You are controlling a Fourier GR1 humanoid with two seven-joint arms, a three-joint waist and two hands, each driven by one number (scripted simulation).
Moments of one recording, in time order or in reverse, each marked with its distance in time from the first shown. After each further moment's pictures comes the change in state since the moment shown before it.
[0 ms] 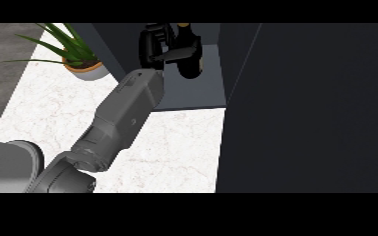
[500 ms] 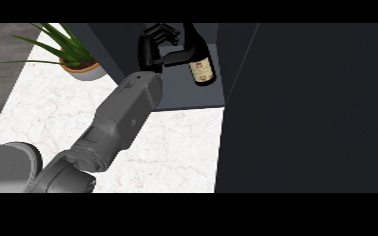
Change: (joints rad) left arm -0.009 0.003 0.013 0.067 -0.023 0.025 -0.031; right arm -0.016 0.004 0.006 0.008 0.001 0.005 -0.011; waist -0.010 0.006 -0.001
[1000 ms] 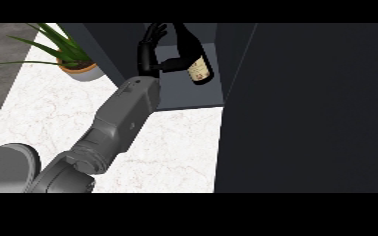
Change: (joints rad) left arm 0.012 0.003 -0.017 0.049 -0.042 0.053 -0.003; right arm 0.017 -0.001 -0.016 0.000 -0.006 0.015 -0.021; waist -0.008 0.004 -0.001
